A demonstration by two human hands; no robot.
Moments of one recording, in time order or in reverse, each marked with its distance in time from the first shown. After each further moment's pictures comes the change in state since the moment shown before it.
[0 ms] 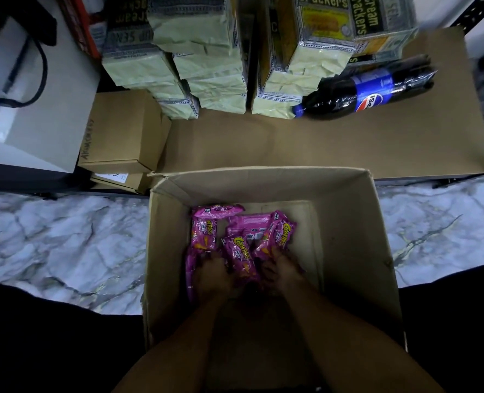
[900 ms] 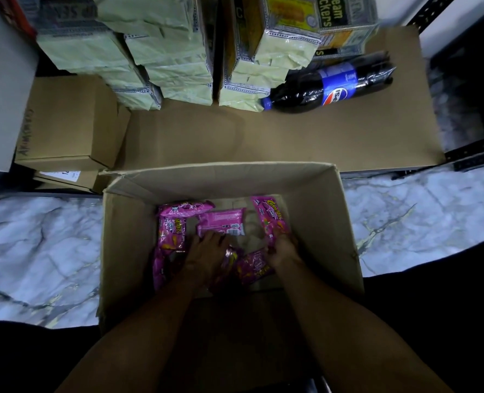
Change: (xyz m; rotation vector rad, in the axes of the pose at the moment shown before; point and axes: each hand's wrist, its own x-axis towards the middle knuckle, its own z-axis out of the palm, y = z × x) left_hand 0.043 0.026 -0.003 0.726 -0.116 0.639; right_hand 0.031 -0.040 -0.015 0.323 0.216 -0.183
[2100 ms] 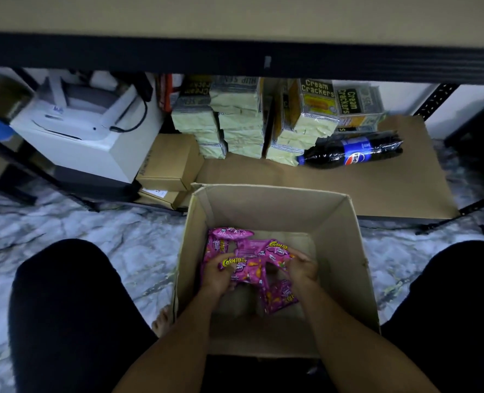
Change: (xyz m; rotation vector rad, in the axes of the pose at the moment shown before) left_hand -0.078 0.018 -0.006 -1.678 0.386 -0.550; right_hand -0.083 -0.005 -0.026 -0.298 -0.096 -0.373
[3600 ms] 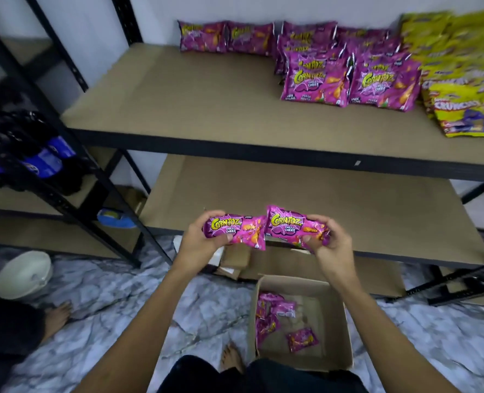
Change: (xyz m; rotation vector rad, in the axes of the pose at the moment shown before) left_hand -0.413 0.431 -0.324 -0.096 0.024 0.601; right_hand -0.555 -0.385 0.010 -0.264 -0.469 -0.816
